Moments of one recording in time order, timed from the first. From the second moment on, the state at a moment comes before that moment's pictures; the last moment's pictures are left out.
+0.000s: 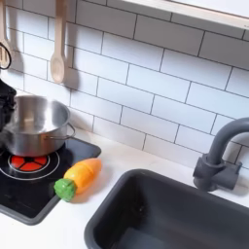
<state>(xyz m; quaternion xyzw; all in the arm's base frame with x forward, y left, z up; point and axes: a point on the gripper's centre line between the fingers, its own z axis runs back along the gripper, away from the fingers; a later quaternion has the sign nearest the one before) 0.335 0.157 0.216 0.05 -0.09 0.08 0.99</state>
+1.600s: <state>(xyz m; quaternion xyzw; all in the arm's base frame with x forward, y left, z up) 0.357 0.177 0.162 0.03 -0.06 0.03 1.00</state>
